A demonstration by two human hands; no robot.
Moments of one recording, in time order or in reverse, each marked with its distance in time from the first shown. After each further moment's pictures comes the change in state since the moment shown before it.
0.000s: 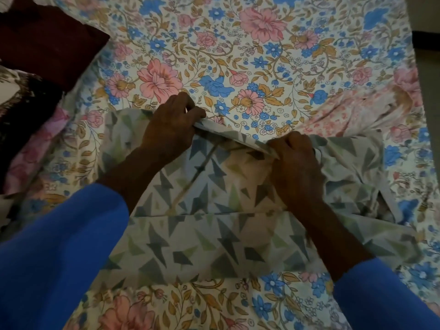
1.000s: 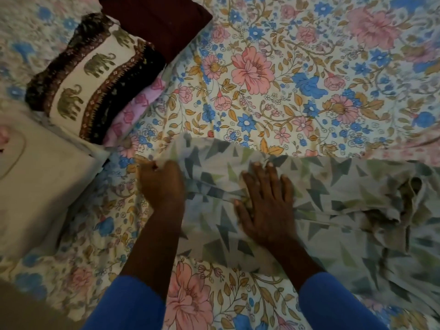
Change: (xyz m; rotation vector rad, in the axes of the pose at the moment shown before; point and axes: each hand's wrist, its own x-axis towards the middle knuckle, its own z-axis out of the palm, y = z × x) left_hand -0.180 -0.028 -0.053 -0.608 0.488 -1.802; right_hand -0.084 -0.143 0.094 -0.014 -0.330 -0.329
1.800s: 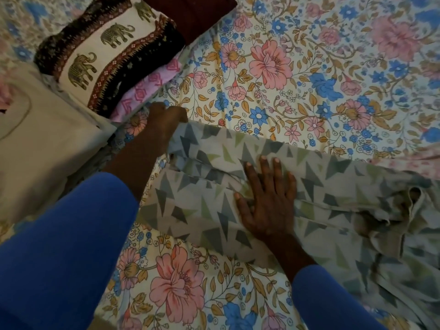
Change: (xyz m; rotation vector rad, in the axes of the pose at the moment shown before) left_hand 0.104 0.036 0.024 0.093 -0.565 0.001; right_hand 0.002 -0.001 0.007 -0.058 0.064 -0.034
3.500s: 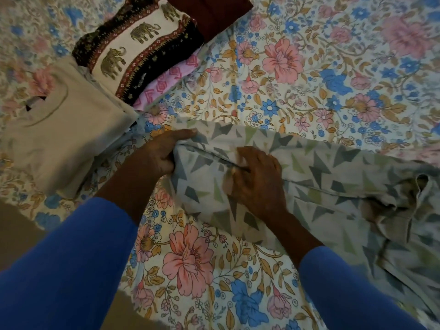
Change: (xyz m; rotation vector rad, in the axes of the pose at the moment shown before) left_hand -0.098 -0.037 -0.034 -0.480 -0.320 -0.251; right_hand 0.016 -0.041 -0.016 0.557 0.054 -0.085
